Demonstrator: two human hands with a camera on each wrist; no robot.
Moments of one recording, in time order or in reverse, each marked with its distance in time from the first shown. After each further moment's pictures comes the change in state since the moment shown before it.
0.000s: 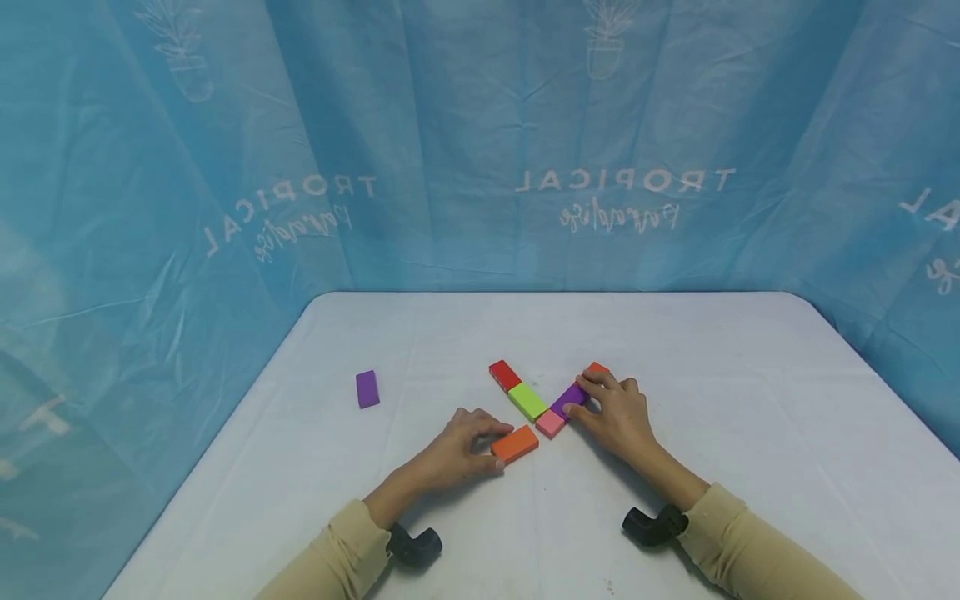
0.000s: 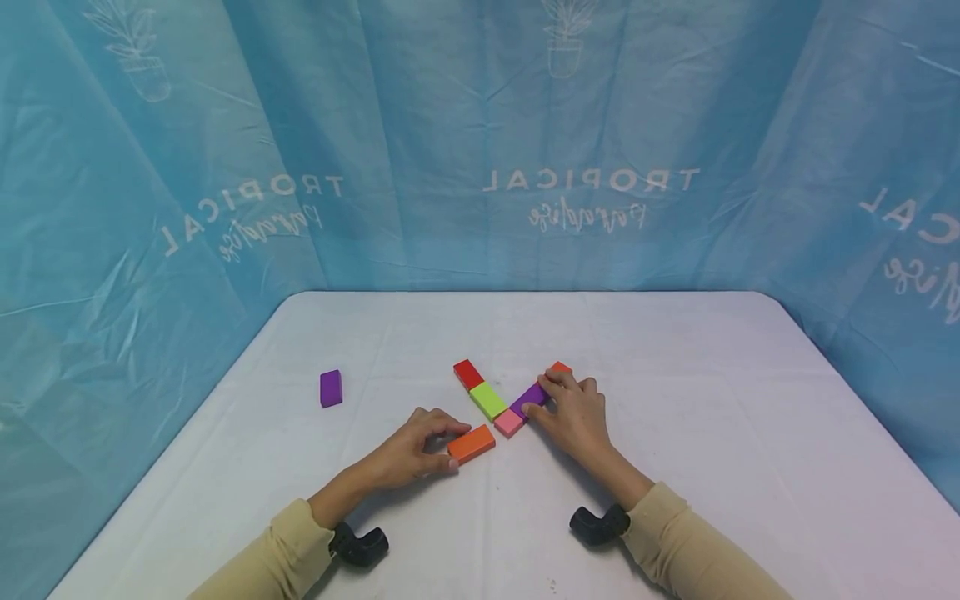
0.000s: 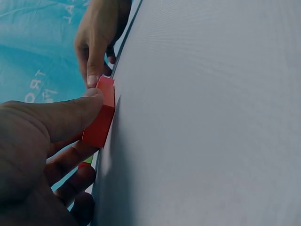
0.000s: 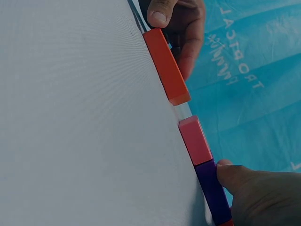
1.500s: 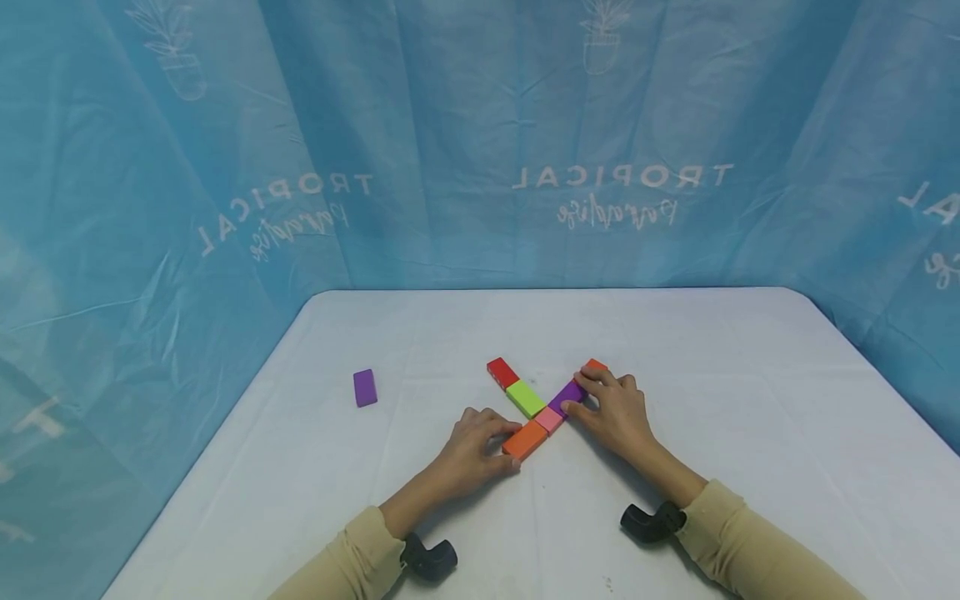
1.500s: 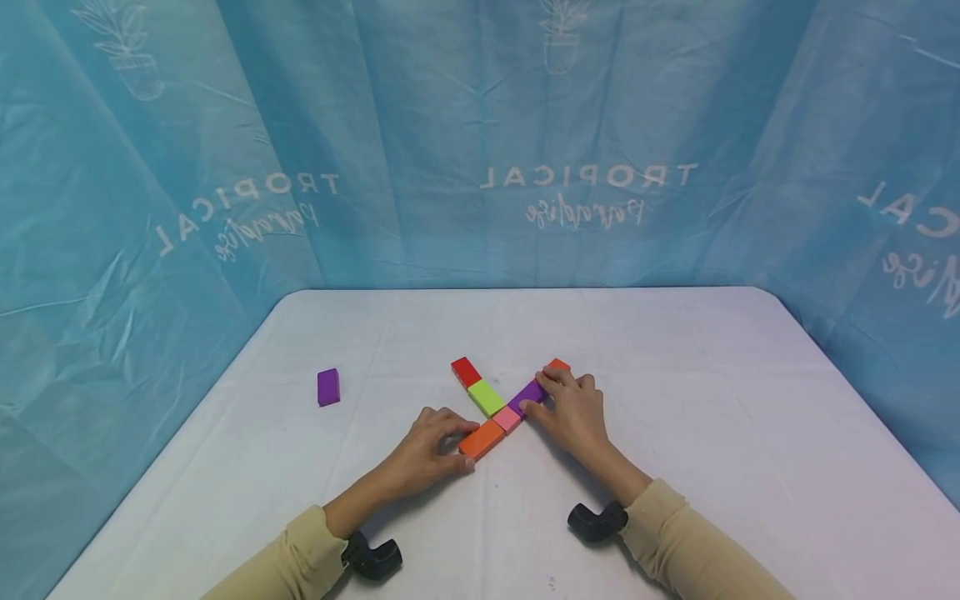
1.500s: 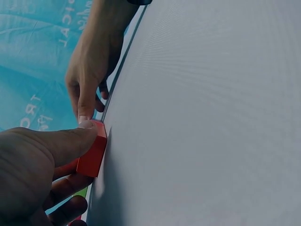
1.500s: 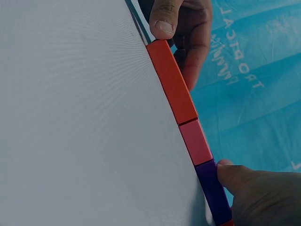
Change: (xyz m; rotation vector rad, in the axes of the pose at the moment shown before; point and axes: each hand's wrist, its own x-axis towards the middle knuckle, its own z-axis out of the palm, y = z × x) left_hand 0.005 0.020 0.023 0.100 0.140 -0.013; right_hand 0.001 0.001 0.001 -0.008 -0.002 0.003
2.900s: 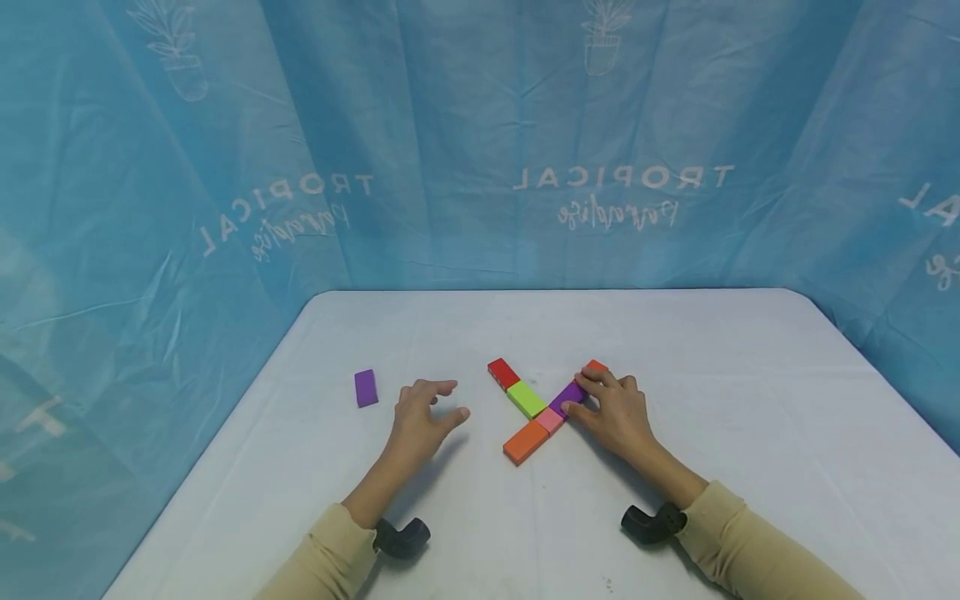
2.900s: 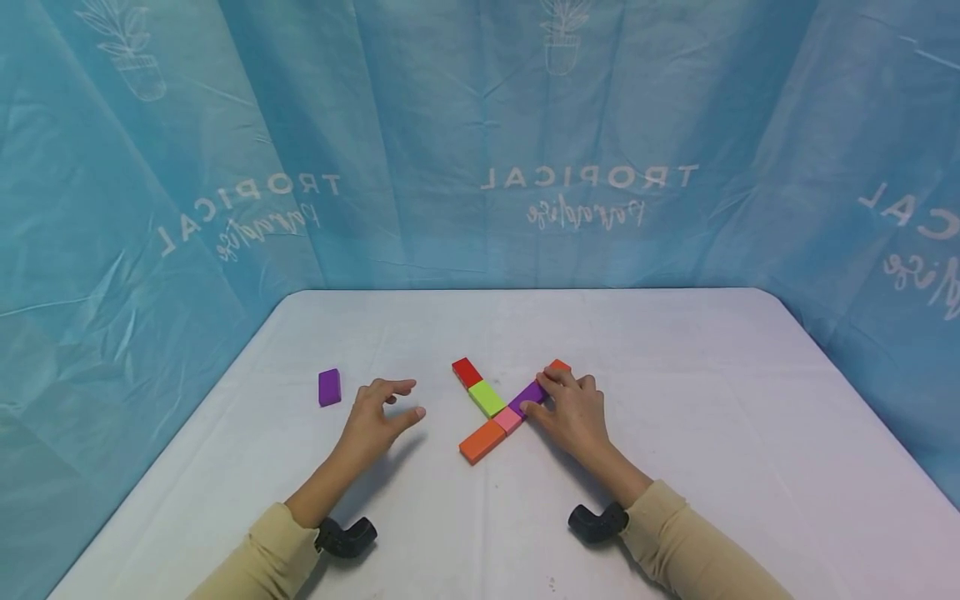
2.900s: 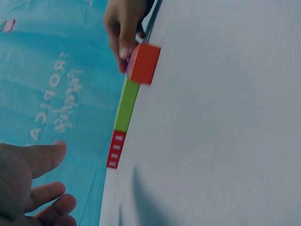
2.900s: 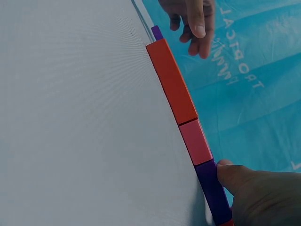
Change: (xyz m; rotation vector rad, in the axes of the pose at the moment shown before) left_hand -0.003 -0.024 -0.045 -0.046 0.378 -0.225; right_hand 0.000 -0.001 -0.001 0.001 0.002 0.004
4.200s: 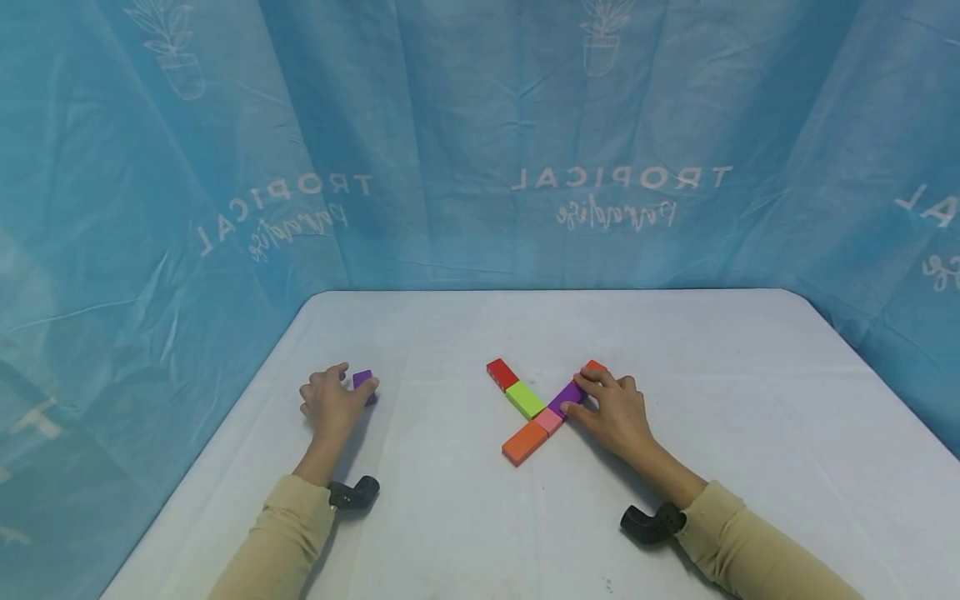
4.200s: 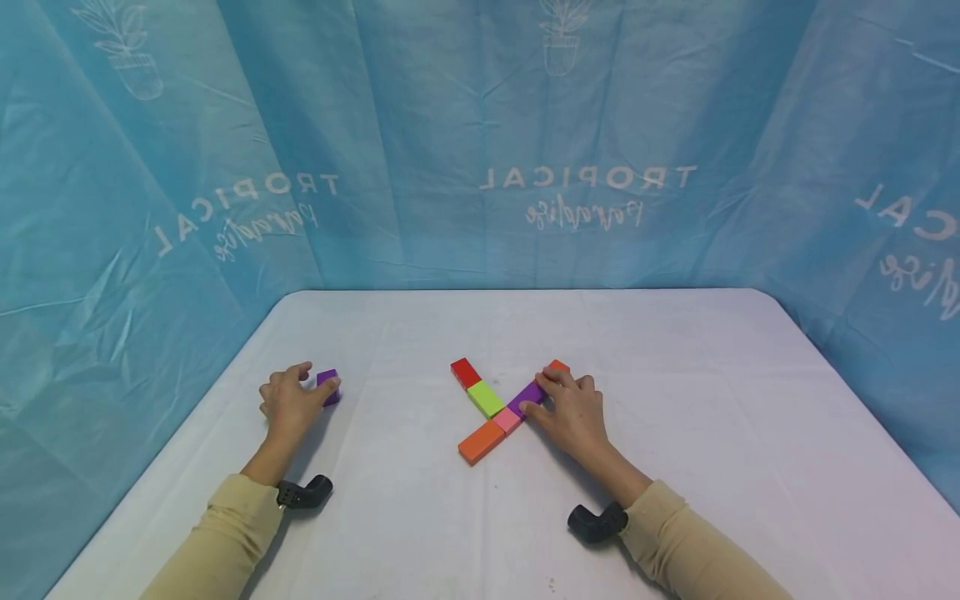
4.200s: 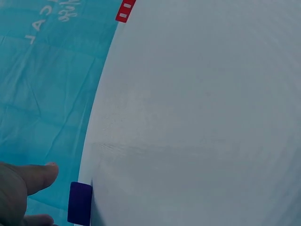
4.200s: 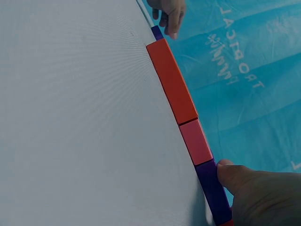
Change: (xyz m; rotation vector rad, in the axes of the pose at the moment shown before) left_hand 0.043 -0.088 -0.060 0.150 0.322 -0.288; right_hand -0.001 0.001 0.001 0.003 0.011 -0.019
